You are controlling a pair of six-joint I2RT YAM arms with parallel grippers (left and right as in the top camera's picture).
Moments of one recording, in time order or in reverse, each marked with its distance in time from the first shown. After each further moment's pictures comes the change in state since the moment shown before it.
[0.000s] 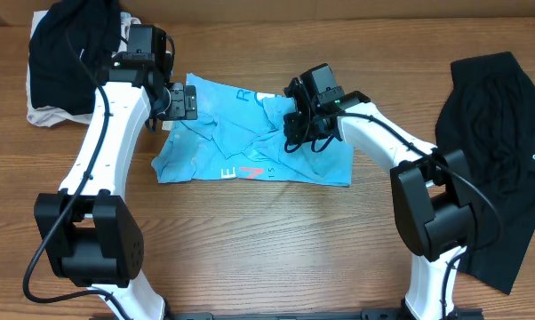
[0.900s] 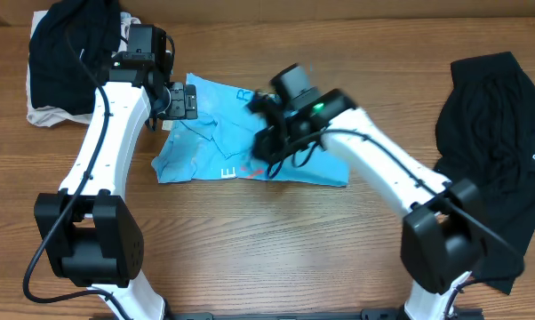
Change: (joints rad) left arm 0.000 0.000 0.000 0.006 0.000 0.000; right arm 0.204 -0.149 0.106 -0.289 -0.151 -0.121
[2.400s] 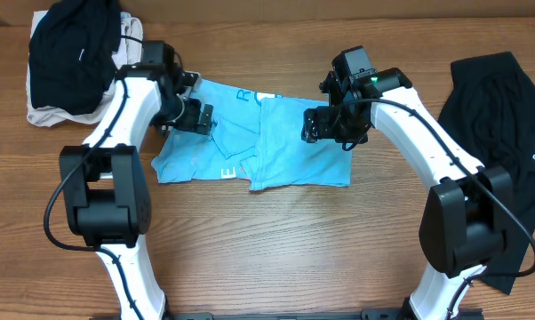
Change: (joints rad) left arm 0.049 0.249 0.008 0.093 0.265 0.296; right arm -0.300 0.014 0.000 -0.161 0.195 0.187
